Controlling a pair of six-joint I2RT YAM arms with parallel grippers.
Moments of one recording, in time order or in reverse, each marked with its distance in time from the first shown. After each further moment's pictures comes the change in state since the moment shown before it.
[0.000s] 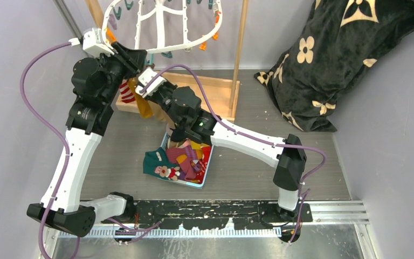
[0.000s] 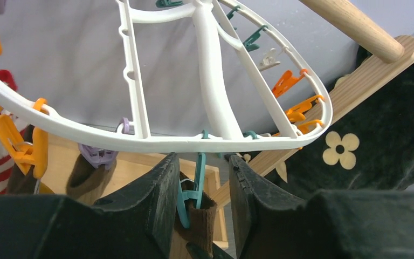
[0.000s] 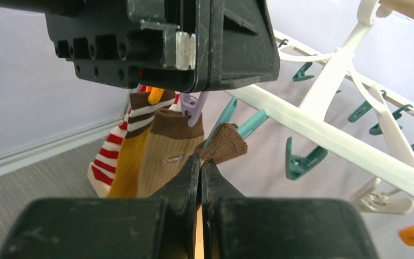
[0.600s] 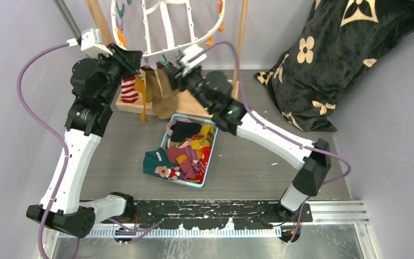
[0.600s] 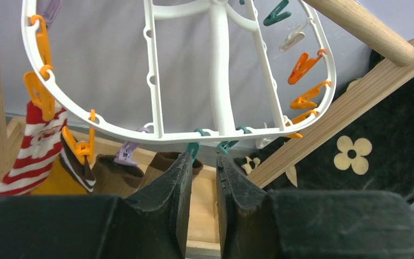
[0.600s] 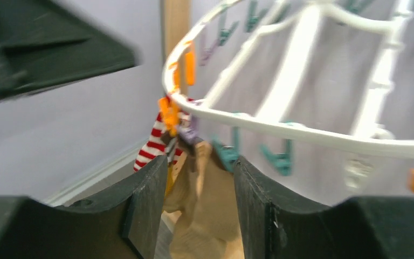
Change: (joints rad) left arm 0.000 -0.008 0.000 -0.007 -0.037 0.025; right arm -0.131 -0.155 -0.113 -0.077 -0.154 0.369
